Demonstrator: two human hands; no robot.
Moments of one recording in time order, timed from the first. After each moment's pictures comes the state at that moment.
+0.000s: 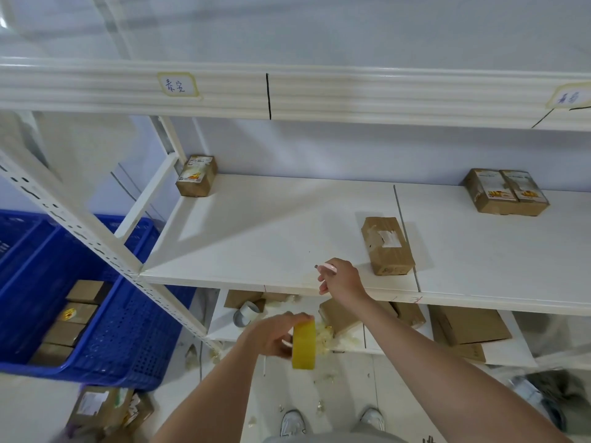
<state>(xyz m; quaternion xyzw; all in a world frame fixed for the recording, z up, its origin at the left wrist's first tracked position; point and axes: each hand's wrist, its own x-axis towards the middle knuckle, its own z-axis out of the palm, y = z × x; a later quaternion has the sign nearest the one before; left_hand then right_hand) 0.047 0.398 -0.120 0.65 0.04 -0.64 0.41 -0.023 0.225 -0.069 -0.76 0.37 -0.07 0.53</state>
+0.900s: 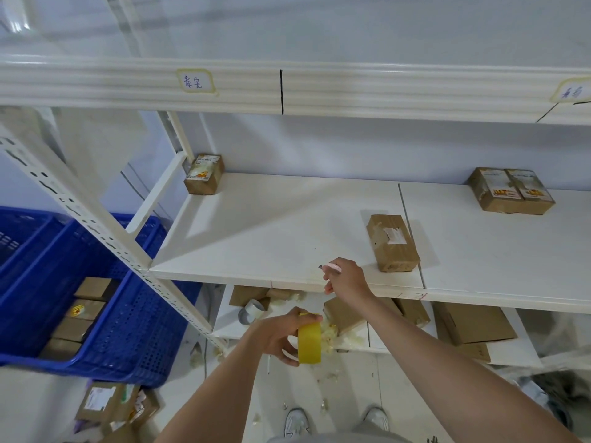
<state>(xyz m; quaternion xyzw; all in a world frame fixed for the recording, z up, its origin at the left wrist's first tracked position) 0.038 0.414 -0.094 0.67 -0.04 -0.66 0.34 -0.031 0.234 -0.068 -0.77 0.36 -0.06 0.52</state>
